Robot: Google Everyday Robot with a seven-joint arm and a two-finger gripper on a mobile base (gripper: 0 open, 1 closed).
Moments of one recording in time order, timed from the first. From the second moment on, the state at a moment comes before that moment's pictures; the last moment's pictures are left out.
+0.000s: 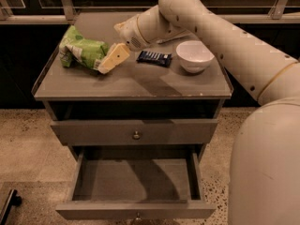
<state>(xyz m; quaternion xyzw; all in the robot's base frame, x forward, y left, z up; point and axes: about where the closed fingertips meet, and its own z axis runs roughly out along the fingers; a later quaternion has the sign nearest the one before) 0.706 0.110 0.902 -0.59 0.64 0.25 0.43</state>
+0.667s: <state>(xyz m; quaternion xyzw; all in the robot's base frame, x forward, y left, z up) 0.712 0.135 0.895 -0.60 0.63 0.27 0.42</state>
